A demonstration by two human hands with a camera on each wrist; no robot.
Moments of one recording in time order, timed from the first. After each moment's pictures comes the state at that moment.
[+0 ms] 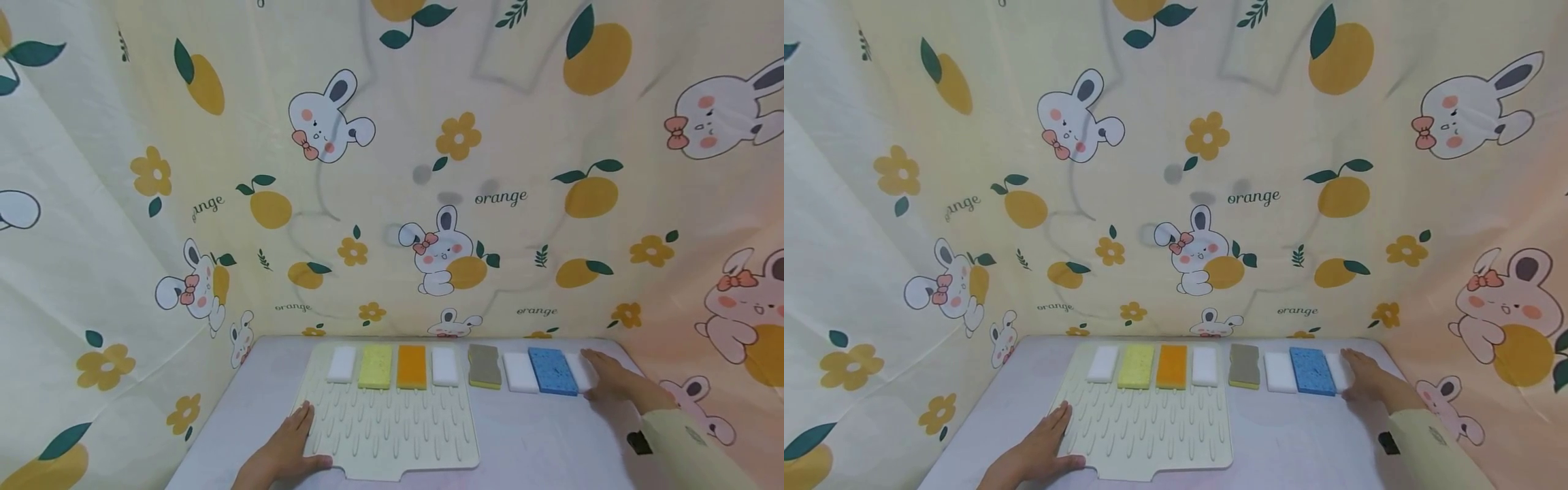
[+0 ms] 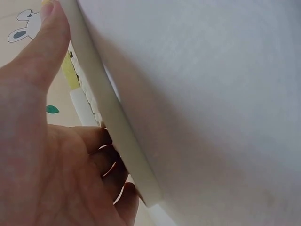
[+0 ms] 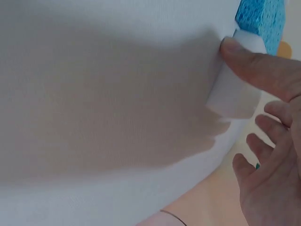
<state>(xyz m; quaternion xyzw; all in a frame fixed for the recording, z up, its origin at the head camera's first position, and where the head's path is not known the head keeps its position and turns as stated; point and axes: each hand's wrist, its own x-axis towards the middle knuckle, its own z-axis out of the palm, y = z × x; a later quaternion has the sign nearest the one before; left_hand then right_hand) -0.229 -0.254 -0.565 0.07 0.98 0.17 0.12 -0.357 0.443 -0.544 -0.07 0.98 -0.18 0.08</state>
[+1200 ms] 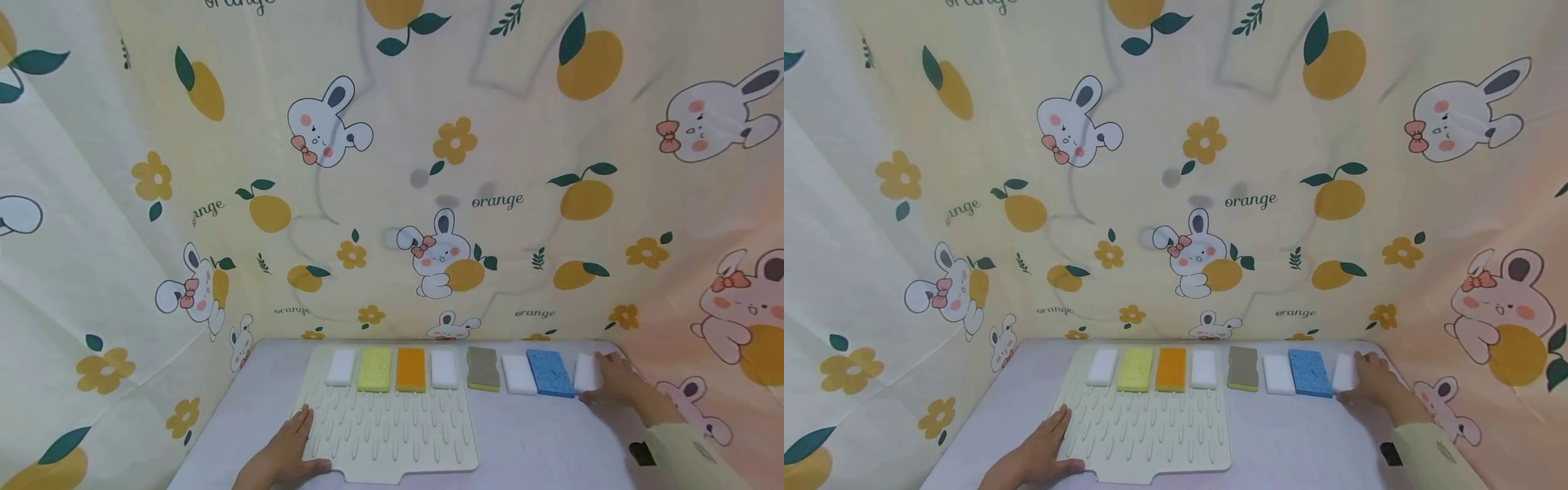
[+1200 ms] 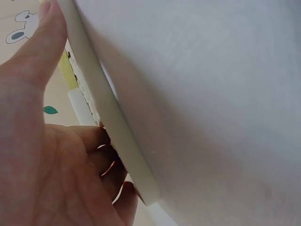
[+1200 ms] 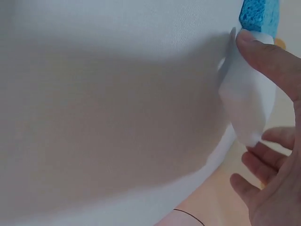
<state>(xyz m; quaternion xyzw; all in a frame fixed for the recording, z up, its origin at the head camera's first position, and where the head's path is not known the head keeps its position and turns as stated) -0.227 -0.251 -0.560 0.06 0.97 0.18 0.12 -0.348 0.456 -0.550 -0.04 0.98 -0.18 0.01</state>
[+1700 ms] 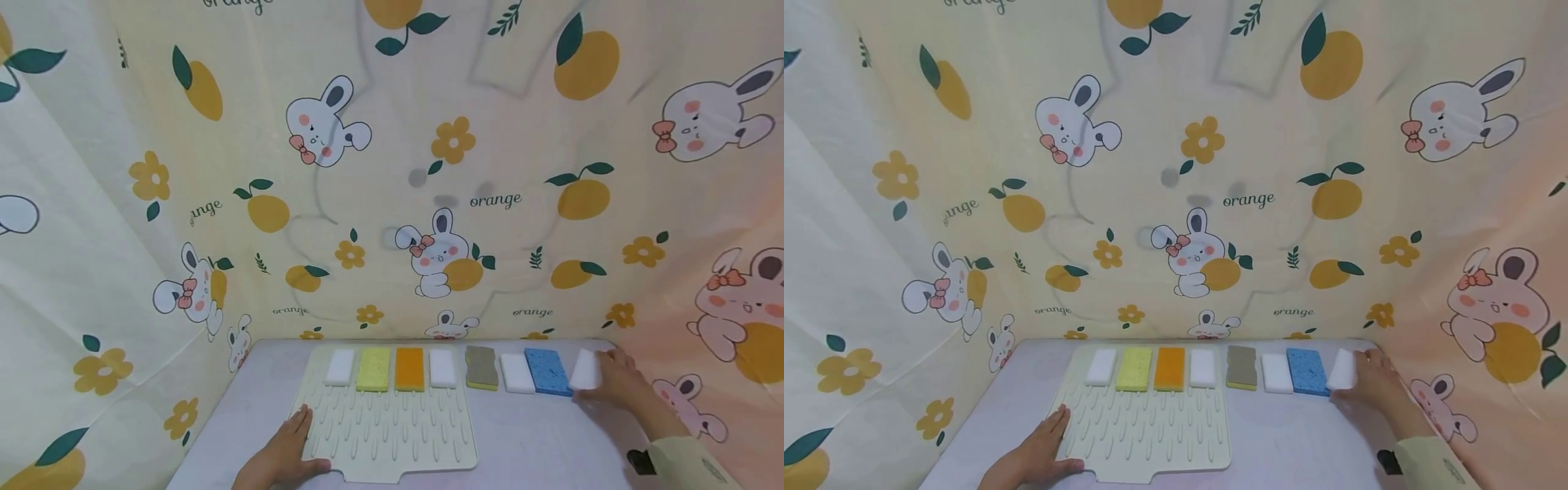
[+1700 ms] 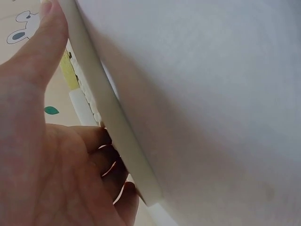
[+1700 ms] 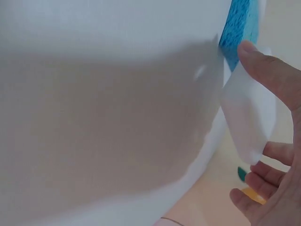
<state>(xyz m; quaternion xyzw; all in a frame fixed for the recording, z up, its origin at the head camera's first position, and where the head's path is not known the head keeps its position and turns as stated) -0.227 -0.251 -0.564 0.06 0.98 0.17 0.12 -0.326 0.439 -0.530 -0.01 0.98 -0.19 -0.01</state>
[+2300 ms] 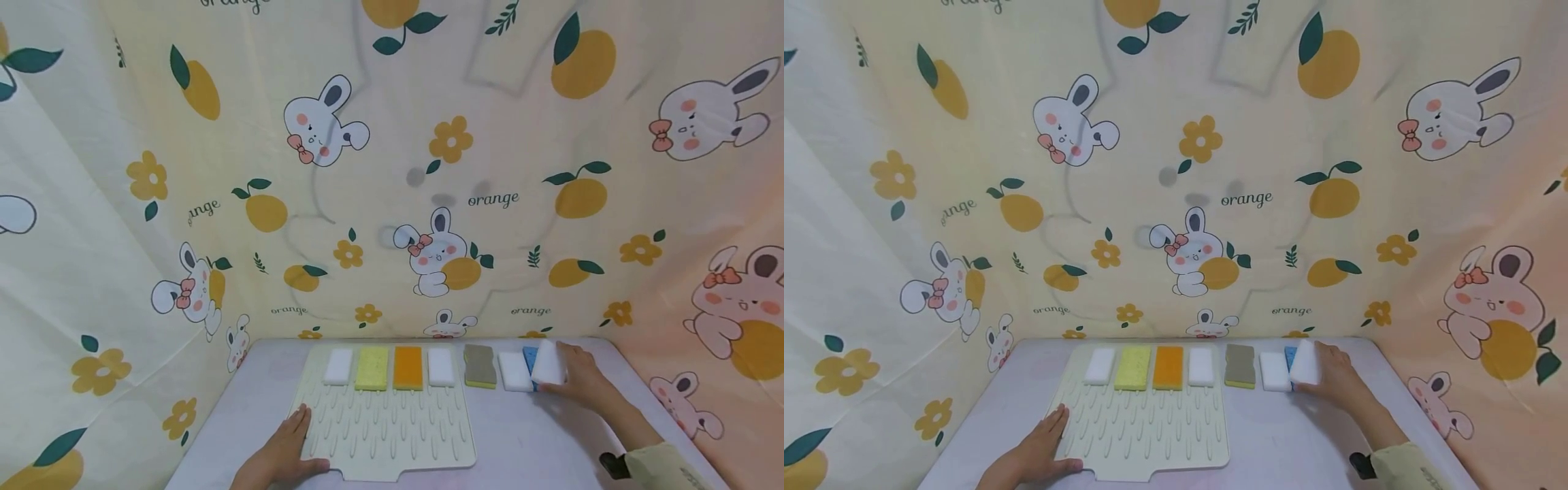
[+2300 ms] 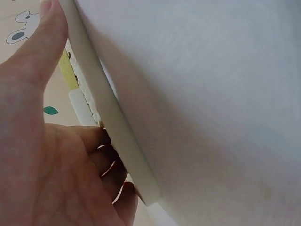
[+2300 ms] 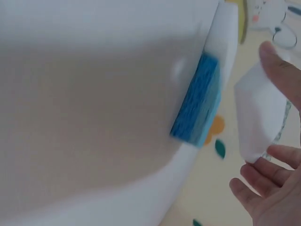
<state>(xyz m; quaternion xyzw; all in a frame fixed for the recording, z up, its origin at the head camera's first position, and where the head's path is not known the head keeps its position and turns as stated) -0.223 -0.250 -0.556 0.07 0.97 0.18 0.12 -0.320 0.372 -0.527 -0.09 0.96 -0.23 -0.08</state>
